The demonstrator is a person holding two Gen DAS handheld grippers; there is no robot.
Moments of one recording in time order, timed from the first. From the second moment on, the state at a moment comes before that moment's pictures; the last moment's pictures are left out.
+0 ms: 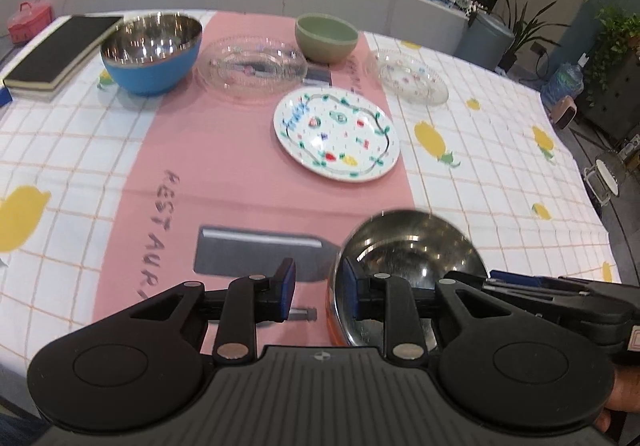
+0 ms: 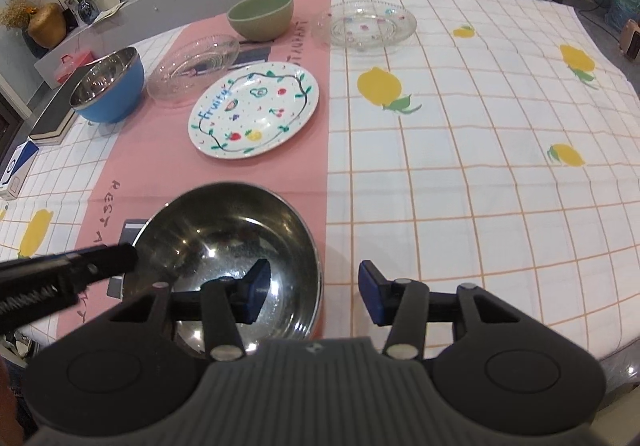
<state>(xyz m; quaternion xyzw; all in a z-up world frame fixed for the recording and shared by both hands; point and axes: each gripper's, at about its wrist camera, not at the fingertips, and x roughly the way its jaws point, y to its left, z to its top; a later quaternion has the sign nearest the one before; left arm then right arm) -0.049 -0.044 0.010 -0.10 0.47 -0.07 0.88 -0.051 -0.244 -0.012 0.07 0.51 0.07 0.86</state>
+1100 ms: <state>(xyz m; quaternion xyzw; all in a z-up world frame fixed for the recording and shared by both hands) 0.069 0.107 0.059 -0.11 0.31 0.02 0.94 0.066 -0.127 0.062 -0.04 0.37 0.14 0.92</state>
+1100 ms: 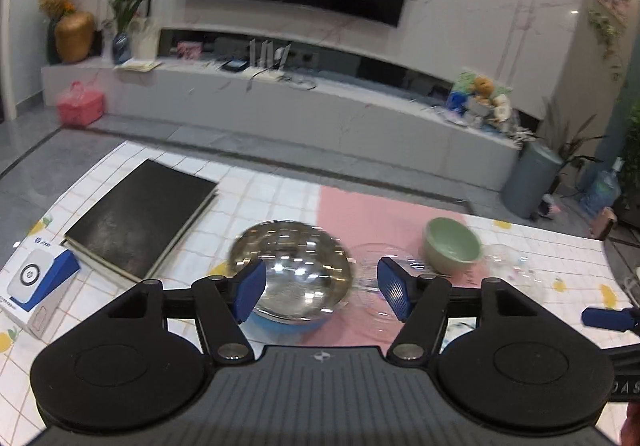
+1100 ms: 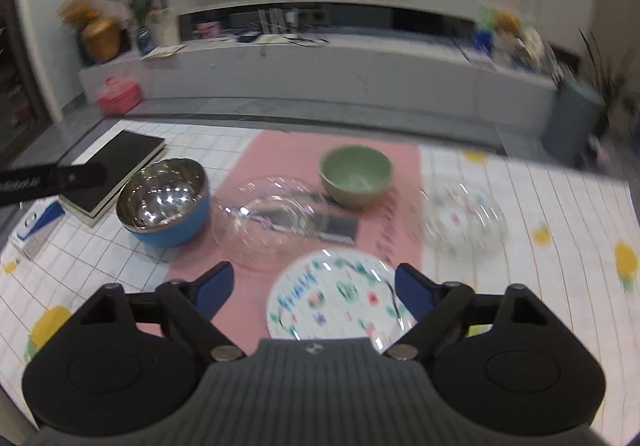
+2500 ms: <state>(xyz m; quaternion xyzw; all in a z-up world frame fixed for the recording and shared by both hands) 0.144 0.164 -0.026 -0.20 0.46 0.05 0.86 0.235 0.020 -0.039 0.04 0.53 0.16 0.83</state>
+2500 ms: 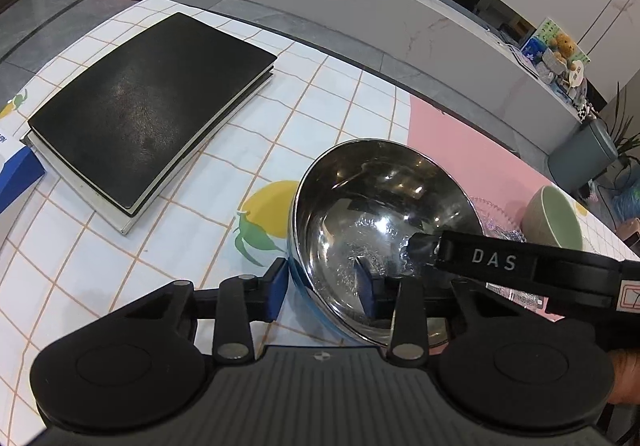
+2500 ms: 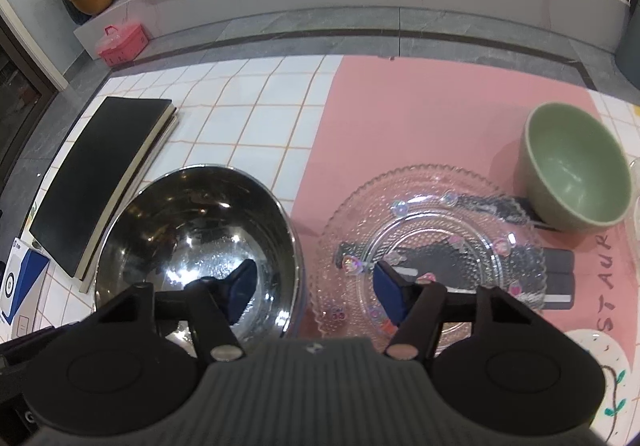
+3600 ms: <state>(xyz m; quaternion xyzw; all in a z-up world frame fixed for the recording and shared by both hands) 0.145 0.168 -0.026 -0.22 0.47 0.05 0.85 0.237 0.018 -0.024 0.04 0.52 0.19 0.83</state>
